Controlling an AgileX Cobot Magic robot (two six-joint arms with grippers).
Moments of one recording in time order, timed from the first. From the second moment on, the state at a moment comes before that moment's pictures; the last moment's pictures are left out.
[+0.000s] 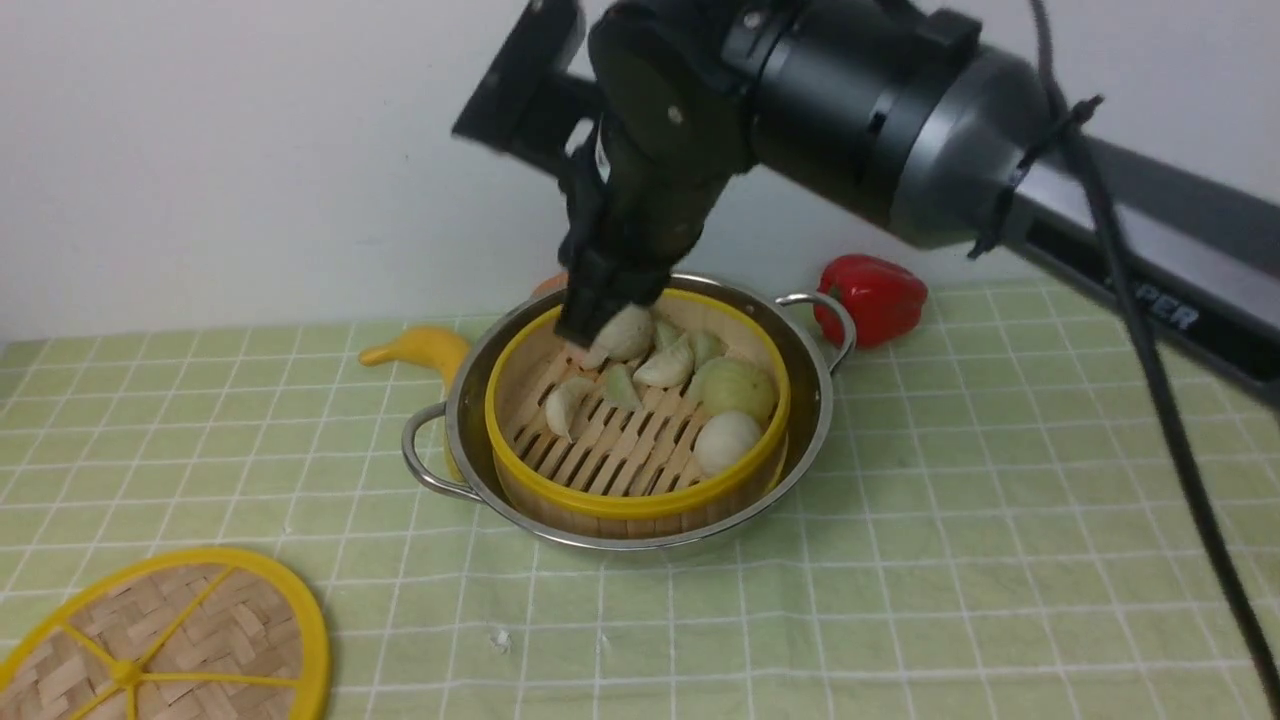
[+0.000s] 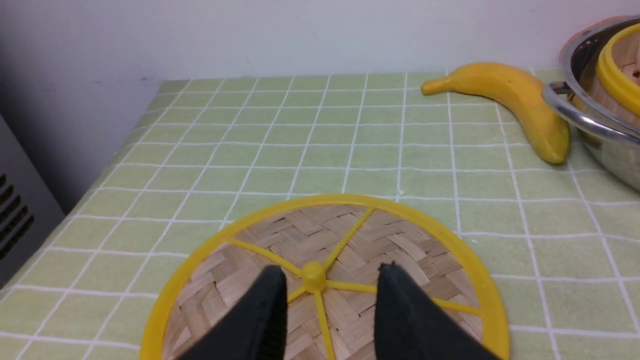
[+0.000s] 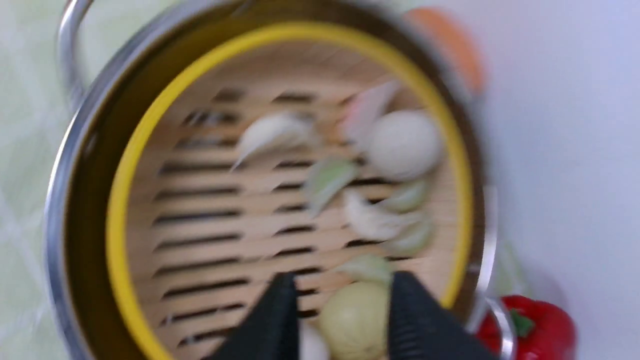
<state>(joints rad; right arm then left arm) 0.80 2.09 -2.21 -0.30 1.22 -0.09 0.19 0.00 0.01 0.01 0.36 0.07</state>
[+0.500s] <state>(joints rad) 0.80 1.90 -2.27 -0.34 1.23 0.36 0.19 0.00 0.01 0.01 0.36 0.07</state>
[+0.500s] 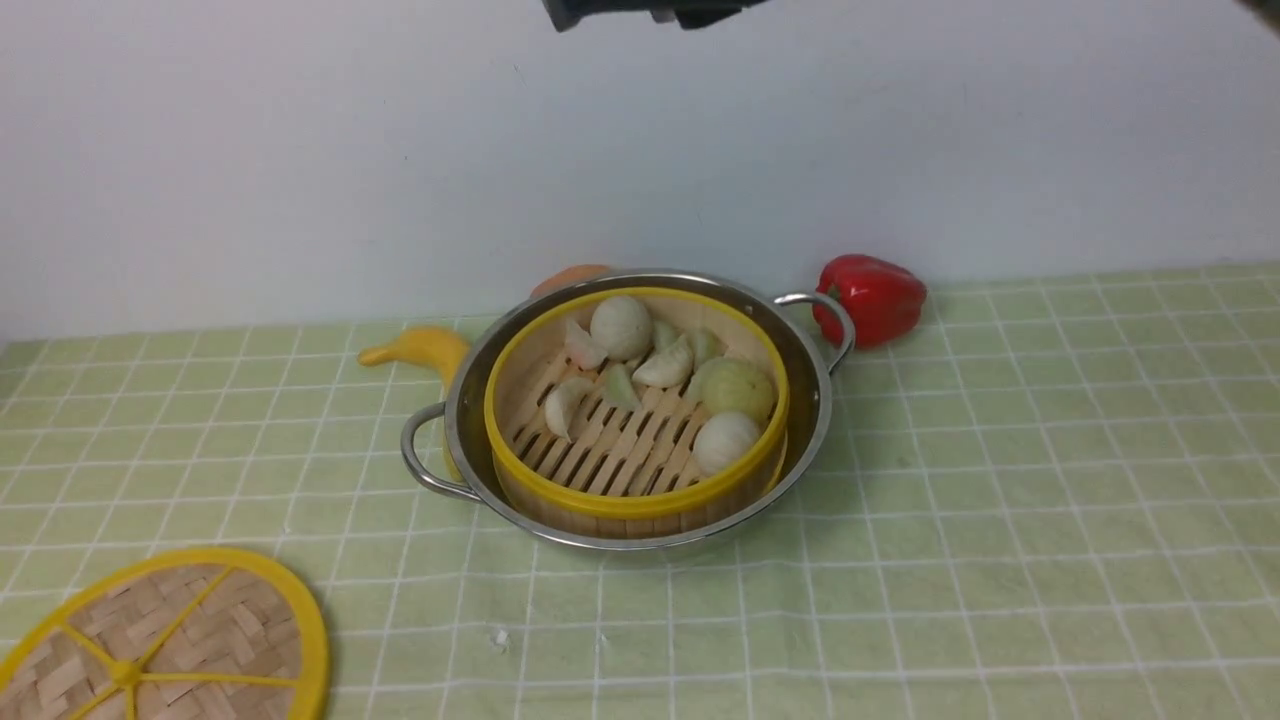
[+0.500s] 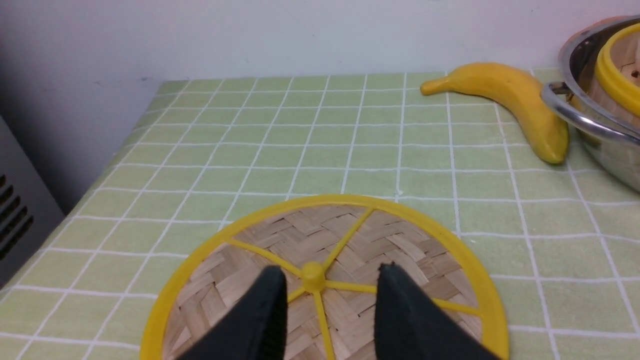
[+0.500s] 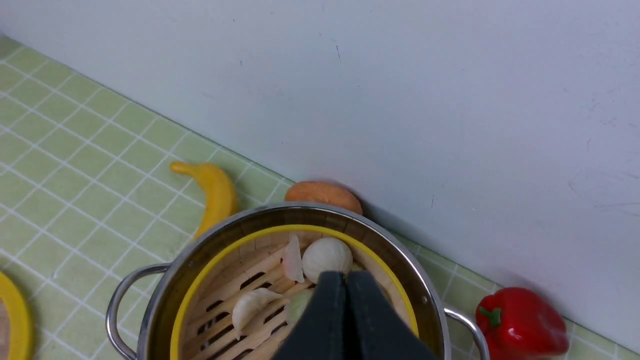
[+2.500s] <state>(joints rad) 0.19 0.01 0.01 -0.37 0.35 0.59 0.19 0.00 0.01 0.01 0.36 0.07</state>
